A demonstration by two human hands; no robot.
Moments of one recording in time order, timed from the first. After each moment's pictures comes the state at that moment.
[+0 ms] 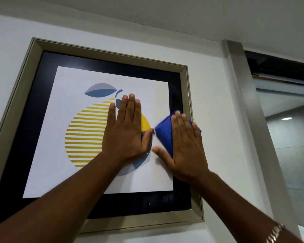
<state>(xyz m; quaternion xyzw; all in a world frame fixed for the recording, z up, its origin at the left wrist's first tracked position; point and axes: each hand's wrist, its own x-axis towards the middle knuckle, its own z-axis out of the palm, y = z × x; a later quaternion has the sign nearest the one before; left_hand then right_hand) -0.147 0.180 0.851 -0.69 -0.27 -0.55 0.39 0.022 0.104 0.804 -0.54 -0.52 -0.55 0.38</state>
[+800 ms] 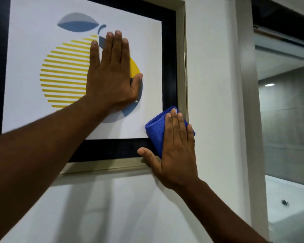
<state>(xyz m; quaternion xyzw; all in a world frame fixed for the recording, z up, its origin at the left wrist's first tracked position) -0.145 0.185 0.849 -0.67 -0.24 -0.57 0.41 -0.011 0.088 0.679 -0.62 -0.49 -0.48 0.38</state>
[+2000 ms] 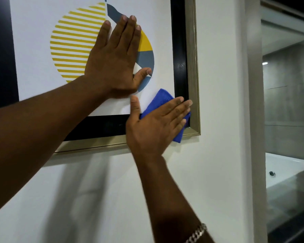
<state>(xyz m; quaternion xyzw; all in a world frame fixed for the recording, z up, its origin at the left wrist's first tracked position) -0.180 0.196 0.830 -0.72 -0.14 -0.50 0.46 -0.123 0.149 0.694 -0.67 -0.20 -0.32 0.64</state>
